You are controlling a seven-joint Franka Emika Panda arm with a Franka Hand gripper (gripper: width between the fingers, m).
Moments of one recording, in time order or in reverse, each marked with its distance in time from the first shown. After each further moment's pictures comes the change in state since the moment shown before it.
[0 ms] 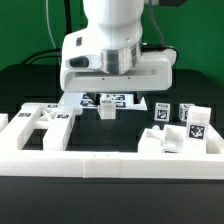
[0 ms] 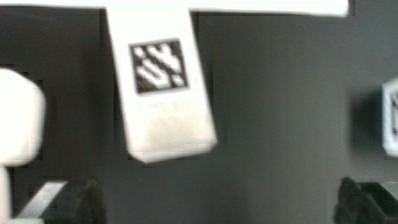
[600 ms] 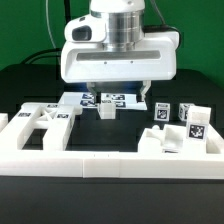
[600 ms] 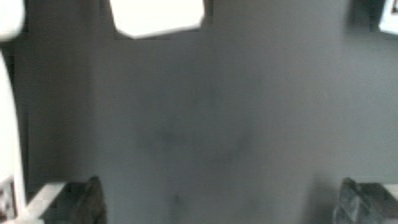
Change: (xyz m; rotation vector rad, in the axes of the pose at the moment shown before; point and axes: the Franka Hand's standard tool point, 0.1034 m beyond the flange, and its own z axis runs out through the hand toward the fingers) arm 0.011 -0.006 -0.015 0.032 0.367 0.047
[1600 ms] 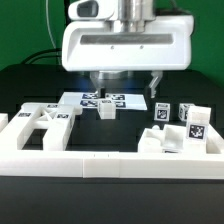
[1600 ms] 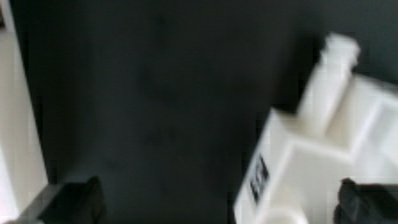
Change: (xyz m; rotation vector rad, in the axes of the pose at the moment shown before) arm 0.055 -0.007 -0.039 -0.043 0.347 -0.064
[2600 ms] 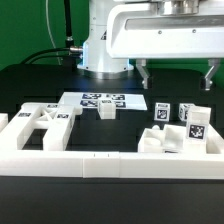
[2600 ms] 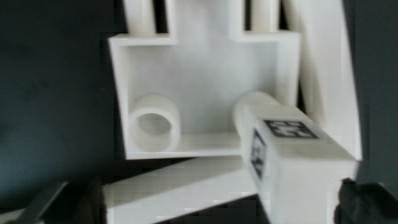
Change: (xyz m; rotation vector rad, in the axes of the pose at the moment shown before) arm 0.069 -0.056 -0.029 0.037 -0.042 0.267
